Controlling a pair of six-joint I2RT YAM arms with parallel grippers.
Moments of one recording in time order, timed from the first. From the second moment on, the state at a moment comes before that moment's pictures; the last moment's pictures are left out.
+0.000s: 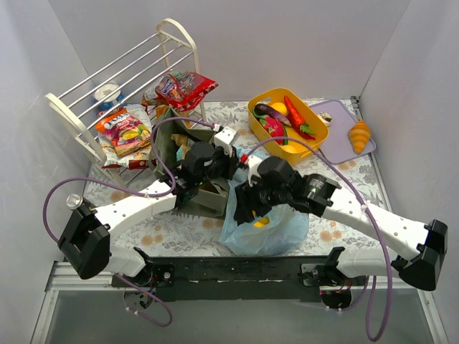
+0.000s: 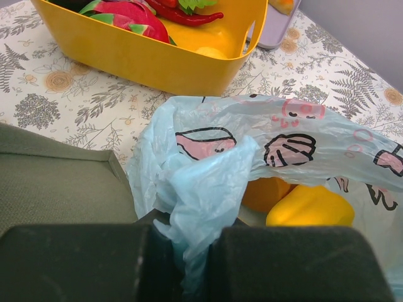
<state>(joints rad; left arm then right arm) -0.78 1.36 0.94 0.16 0.03 -0.17 1.00 1.19 1.13 -0.67 -0.21 0.41</state>
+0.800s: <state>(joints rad) -0.78 1.36 0.94 0.16 0.05 -0.18 1.12 0.99 0.88 -0.98 -0.13 0.82</state>
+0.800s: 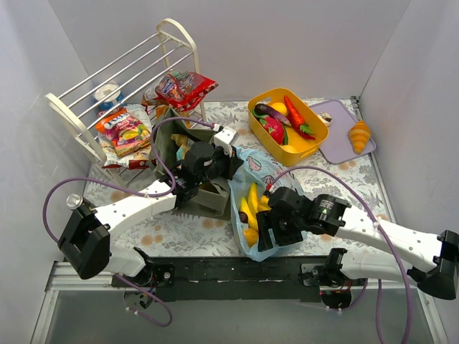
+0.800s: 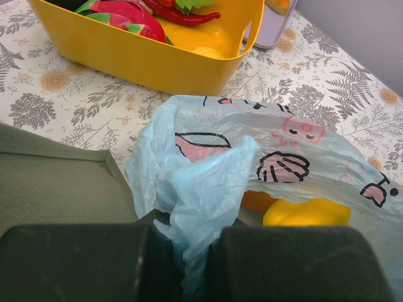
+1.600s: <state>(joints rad) -0.78 1.33 0.94 0.16 0.07 -0.19 0.92 1.14 1.22 -0.98 0.11 0.63</state>
